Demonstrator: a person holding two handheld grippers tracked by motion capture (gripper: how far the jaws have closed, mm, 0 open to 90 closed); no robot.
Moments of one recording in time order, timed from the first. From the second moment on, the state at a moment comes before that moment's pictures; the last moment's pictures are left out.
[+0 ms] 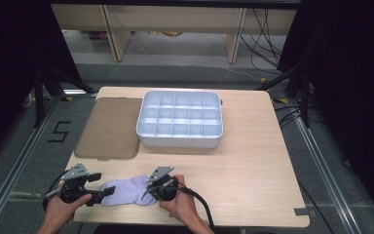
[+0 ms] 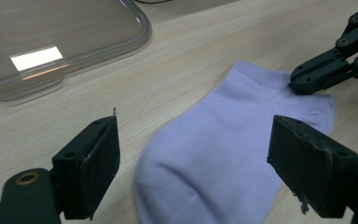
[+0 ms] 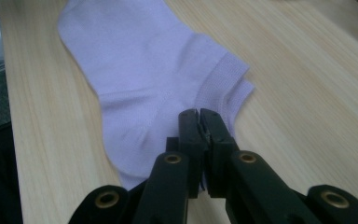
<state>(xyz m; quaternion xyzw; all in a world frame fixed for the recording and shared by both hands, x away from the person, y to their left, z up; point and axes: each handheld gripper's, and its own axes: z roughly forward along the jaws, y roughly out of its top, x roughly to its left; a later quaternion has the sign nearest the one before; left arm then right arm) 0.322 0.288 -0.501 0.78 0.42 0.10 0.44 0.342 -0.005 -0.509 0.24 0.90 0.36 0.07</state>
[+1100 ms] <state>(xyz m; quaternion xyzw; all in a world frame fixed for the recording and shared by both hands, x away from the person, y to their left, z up) 0.319 0.273 -0.502 0.79 0.41 0.09 0.44 0.335 -0.110 -0.503 0.28 0.89 0.34 0.09</state>
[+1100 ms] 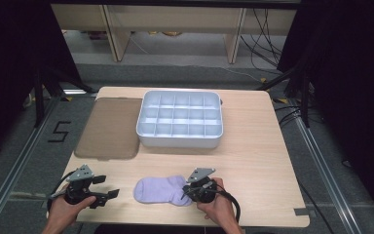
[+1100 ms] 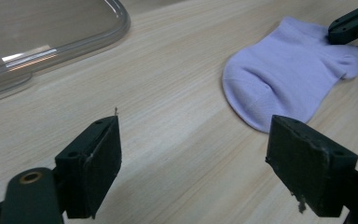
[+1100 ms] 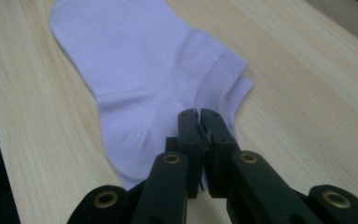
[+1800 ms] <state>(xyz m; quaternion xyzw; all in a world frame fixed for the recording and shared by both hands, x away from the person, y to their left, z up) 0.332 0.206 -0.509 0.84 0.35 0.06 0.41 0.336 -0.118 -0.494 0.30 0.87 0.38 0.10</state>
